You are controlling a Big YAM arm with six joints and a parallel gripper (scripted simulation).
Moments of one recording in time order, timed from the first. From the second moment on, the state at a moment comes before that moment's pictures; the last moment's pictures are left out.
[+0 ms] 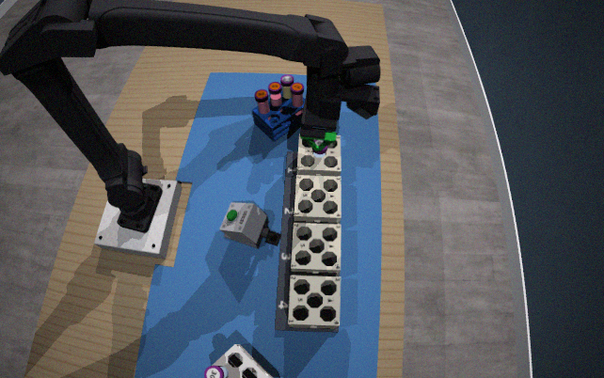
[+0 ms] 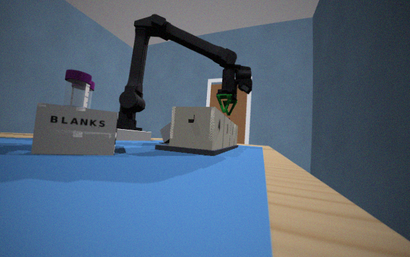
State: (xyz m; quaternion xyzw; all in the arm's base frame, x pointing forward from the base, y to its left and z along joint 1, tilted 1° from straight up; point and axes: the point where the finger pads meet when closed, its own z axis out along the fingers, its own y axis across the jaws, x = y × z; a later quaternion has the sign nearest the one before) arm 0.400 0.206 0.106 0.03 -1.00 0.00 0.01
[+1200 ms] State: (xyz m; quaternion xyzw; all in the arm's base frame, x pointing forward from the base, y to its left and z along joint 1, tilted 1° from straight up) arm 0.317 0.362 0.093 -0.32 -0.95 0.00 0.01
